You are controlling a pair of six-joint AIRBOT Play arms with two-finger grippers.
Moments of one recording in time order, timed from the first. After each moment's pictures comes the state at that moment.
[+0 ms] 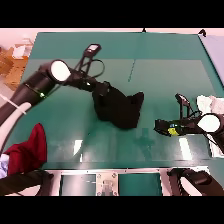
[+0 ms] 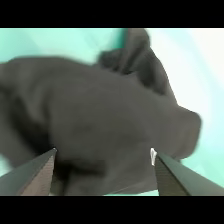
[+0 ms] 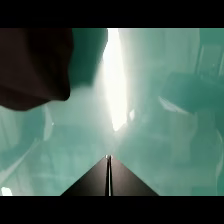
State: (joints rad) left arm -0.42 -1.35 1.32 1.07 -0.95 -1.36; right arm 0.14 -0.72 0.57 -1.25 1.12 1.86
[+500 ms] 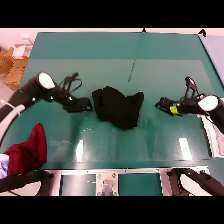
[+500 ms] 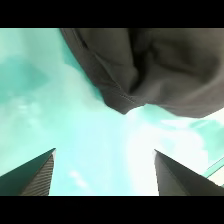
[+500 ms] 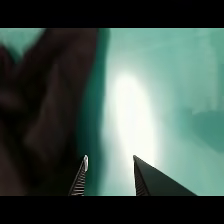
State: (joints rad) left arm -0.23 -1.37 0.99 0.90 -1.09 -1.40; right arm -0.08 -1.09 0.75 -1.03 0.84 1.58
